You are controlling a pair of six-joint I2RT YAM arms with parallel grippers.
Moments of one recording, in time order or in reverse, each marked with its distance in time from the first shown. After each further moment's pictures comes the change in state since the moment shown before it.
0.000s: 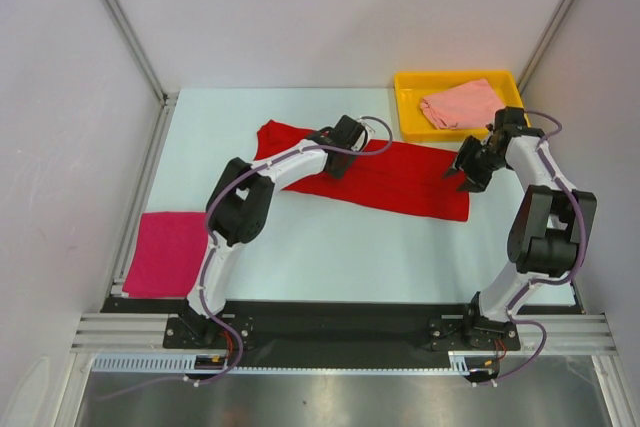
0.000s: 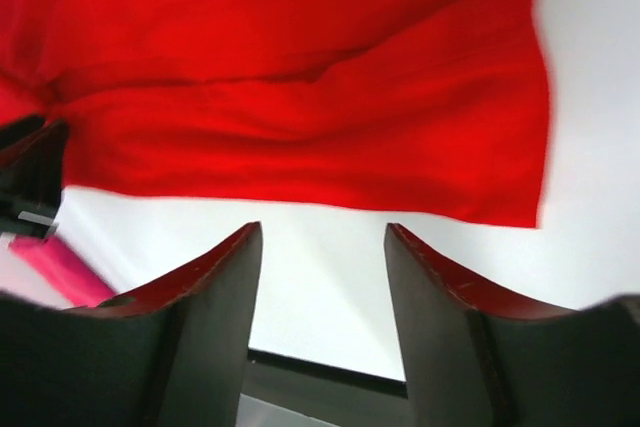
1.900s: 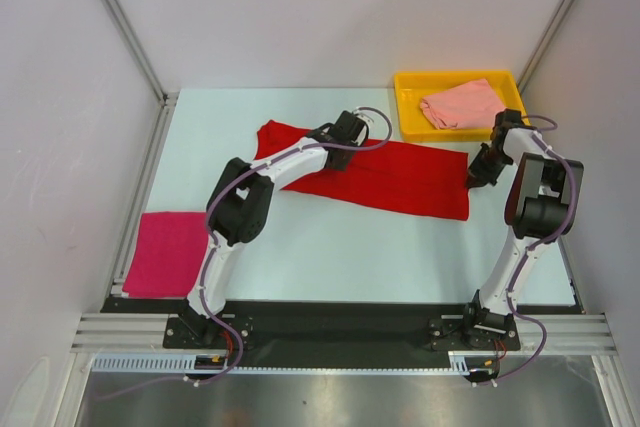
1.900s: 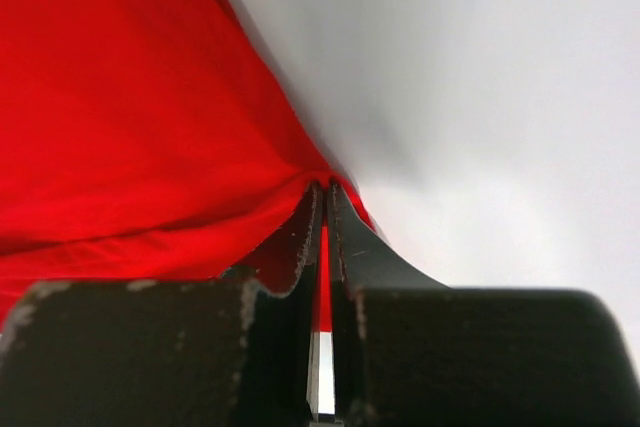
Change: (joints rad) left arm 0.006 0.008 0.033 0.040 -0.060 -0.076; right arm -0.064 0.312 0.145 0.080 0.275 -0.019
